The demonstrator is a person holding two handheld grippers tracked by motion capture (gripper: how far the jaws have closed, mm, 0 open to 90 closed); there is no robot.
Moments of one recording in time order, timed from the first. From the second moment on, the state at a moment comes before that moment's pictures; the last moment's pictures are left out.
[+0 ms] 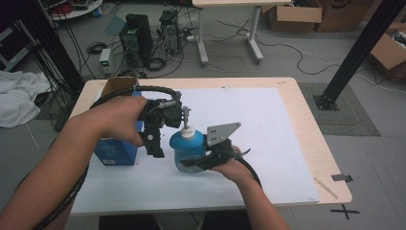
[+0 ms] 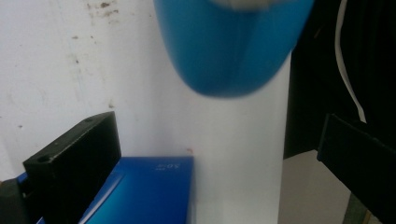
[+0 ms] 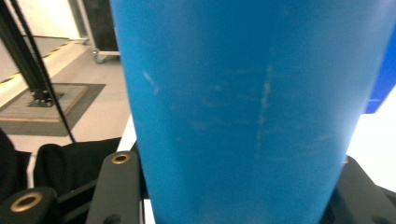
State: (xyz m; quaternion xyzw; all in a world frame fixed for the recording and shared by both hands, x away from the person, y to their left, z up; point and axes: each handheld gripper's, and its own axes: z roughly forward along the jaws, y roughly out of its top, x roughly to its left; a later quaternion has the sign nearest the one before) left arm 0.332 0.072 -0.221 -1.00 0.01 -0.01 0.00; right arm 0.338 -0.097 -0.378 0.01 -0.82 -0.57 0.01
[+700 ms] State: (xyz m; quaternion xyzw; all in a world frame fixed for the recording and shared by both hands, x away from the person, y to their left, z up) left arm 0.323 0.061 -0.233 -1.00 0.00 0.01 0.00; right arm 0.330 -0.056 -0.381 0.03 -0.81 -0.59 0.02
